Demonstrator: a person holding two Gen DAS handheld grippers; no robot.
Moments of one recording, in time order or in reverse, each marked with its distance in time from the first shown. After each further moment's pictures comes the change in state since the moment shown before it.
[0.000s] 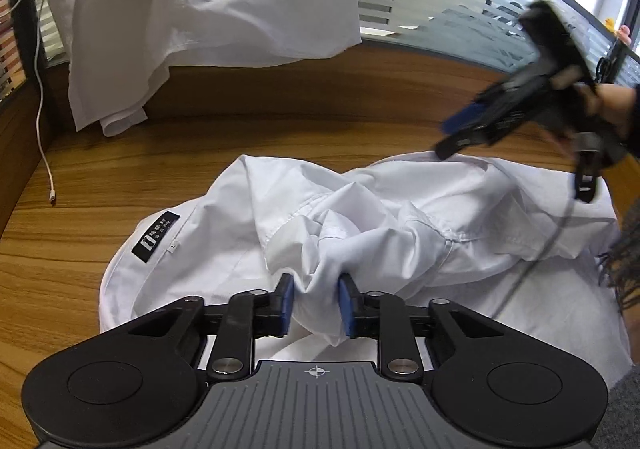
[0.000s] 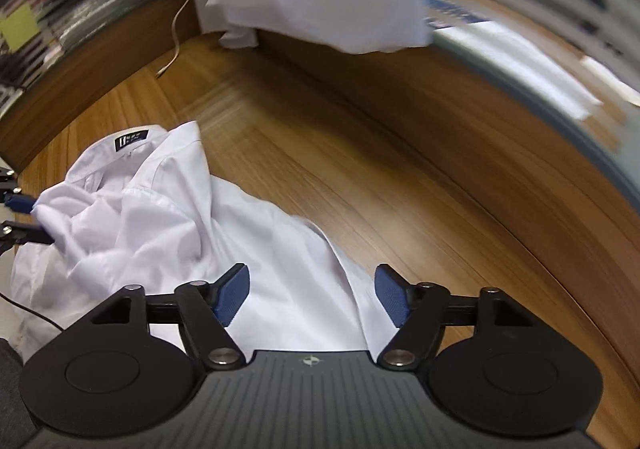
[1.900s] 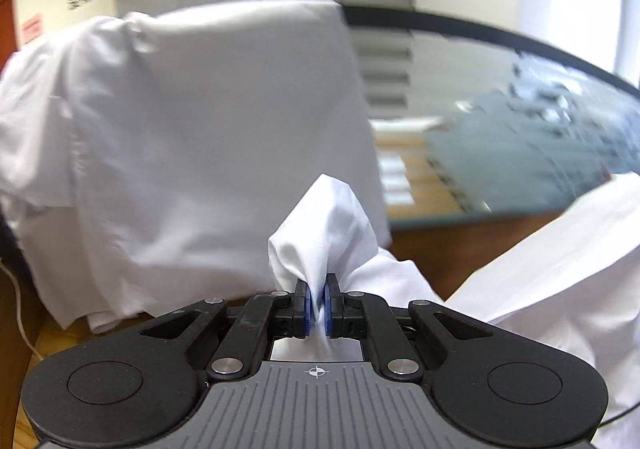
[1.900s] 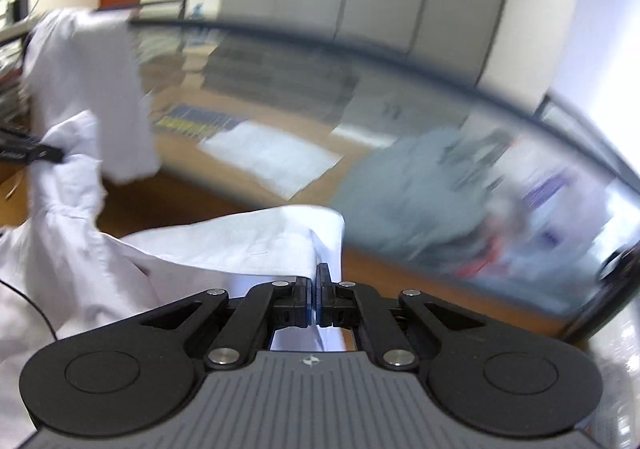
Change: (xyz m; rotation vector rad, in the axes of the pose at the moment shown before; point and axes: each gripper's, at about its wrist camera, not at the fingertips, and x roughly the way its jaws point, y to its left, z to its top) left arm 0.061 -0.014 0.198 0.041 -0.210 0.115; right arm -0.234 -0.027 -0.089 0.228 -0.382 -0.619
